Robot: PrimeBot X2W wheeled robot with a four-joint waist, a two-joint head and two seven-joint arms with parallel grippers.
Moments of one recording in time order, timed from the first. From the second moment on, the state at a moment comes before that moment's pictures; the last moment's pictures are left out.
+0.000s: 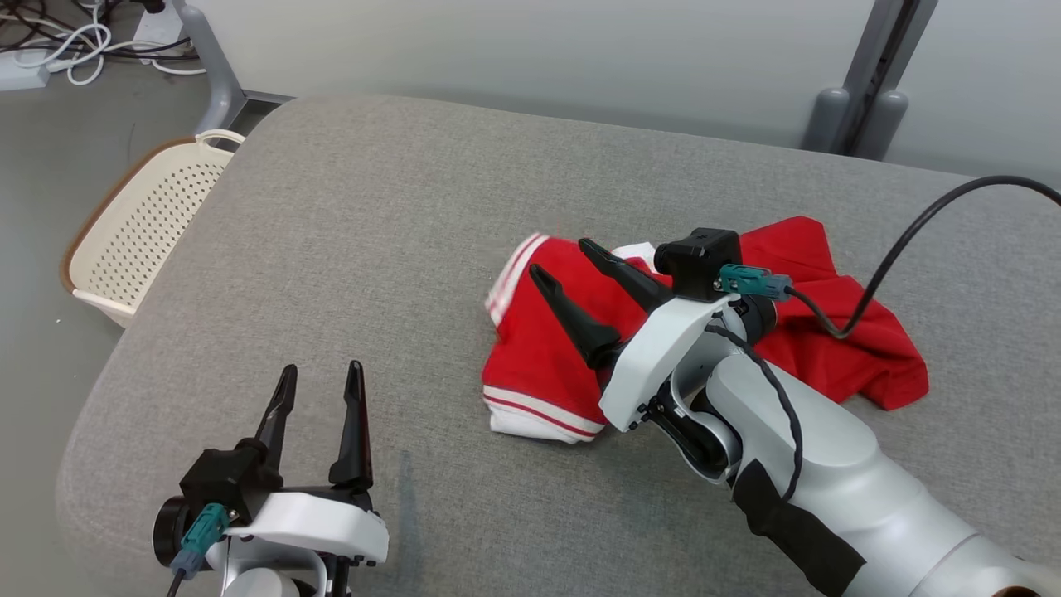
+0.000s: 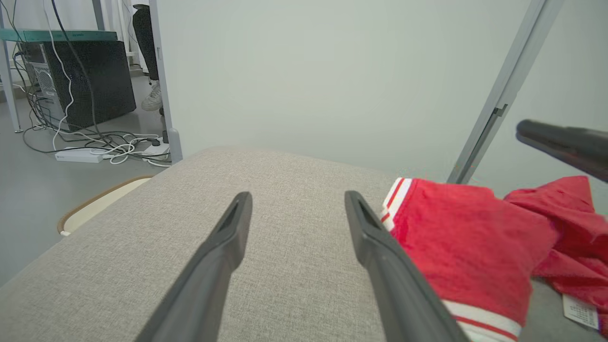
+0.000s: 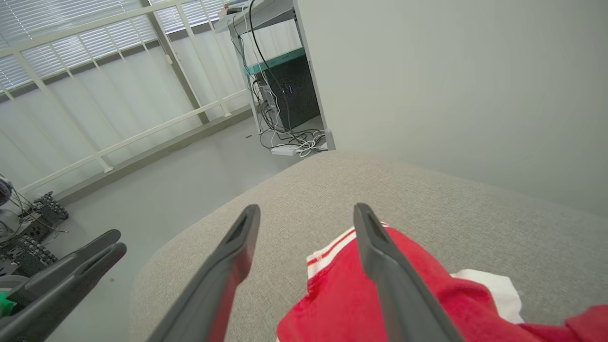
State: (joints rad) left arm -0.10 0.05 -0.16 0.24 -0.32 0.07 -0.26; right arm -0.83 -0.05 0.91 0.74 0.82 0.13 -0.20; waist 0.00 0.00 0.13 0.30
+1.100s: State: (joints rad) left arm -0.12 0.05 -0.20 0.24 -0.31 0.07 -0.26; right arm -0.75 -0.28 0.73 0.91 0.25 0.13 -0.26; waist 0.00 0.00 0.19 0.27
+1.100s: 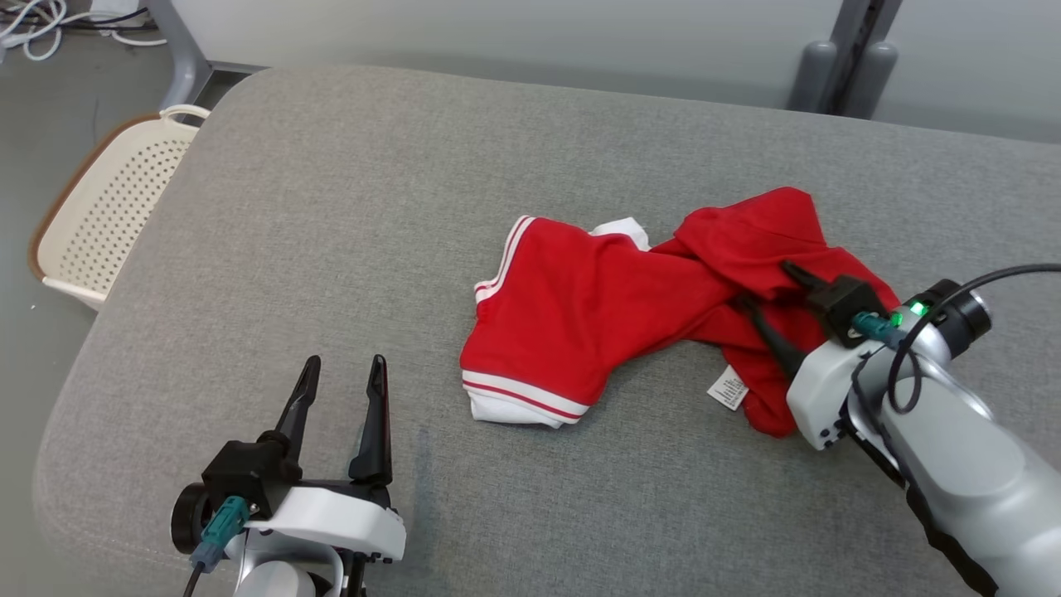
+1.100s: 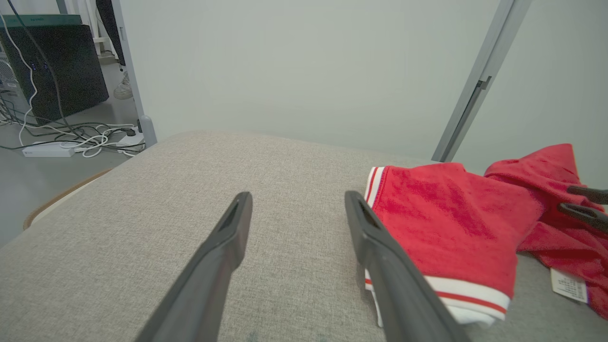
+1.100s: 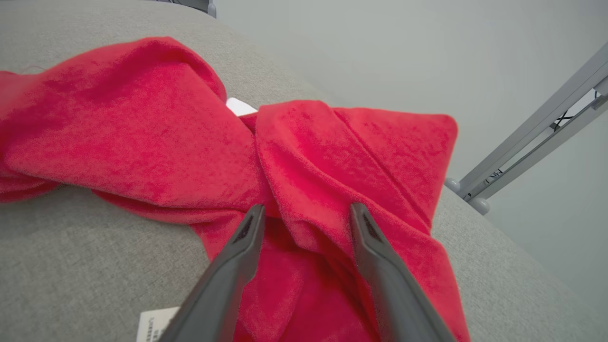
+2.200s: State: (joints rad) left arm -0.17 0.05 -0.30 0.23 -0.36 0.08 -0.26; right arm -1.20 -0.45 0.56 1.17 0.12 0.13 -0.25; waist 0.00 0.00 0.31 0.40
